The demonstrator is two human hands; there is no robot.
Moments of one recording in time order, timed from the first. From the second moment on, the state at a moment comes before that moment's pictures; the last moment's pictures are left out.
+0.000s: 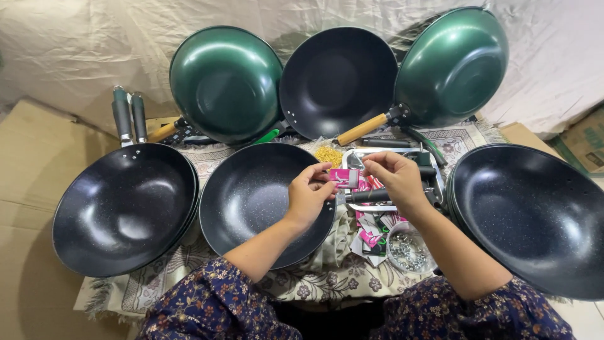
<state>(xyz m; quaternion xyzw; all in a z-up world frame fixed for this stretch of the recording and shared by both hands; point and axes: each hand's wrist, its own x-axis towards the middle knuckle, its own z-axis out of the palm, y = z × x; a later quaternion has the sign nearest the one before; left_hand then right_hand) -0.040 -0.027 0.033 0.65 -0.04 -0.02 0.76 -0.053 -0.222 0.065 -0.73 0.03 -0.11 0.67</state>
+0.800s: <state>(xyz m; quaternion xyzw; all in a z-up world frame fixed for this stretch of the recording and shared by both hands) -0.043 -0.031 0.032 0.66 -0.06 -0.05 0.74 -0.055 -0.204 0.047 -0.86 -0.18 -0.28 0.37</state>
